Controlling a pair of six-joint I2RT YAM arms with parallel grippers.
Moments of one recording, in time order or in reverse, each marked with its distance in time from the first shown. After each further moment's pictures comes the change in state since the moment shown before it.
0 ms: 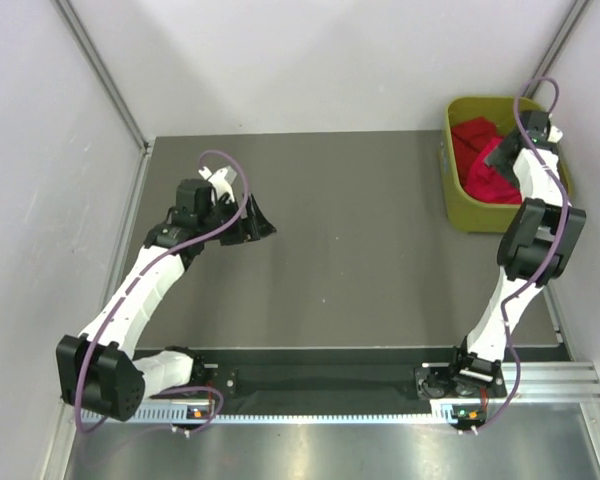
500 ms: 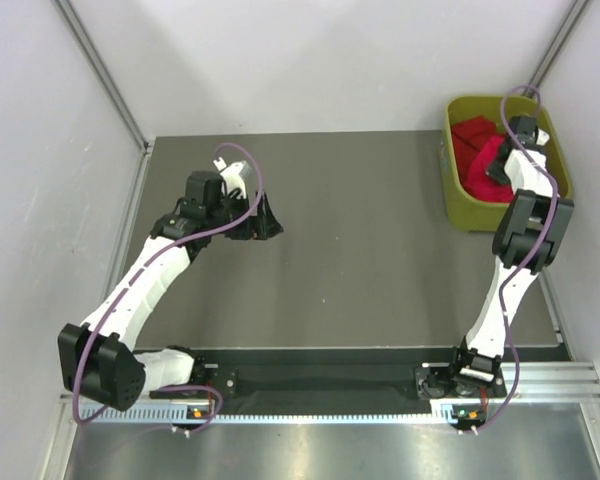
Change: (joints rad) left arm -0.057 0.058 0.082 -0.043 -0.024 0.129; right arm 0.008 0.166 0.051 0.069 0.015 -0.077
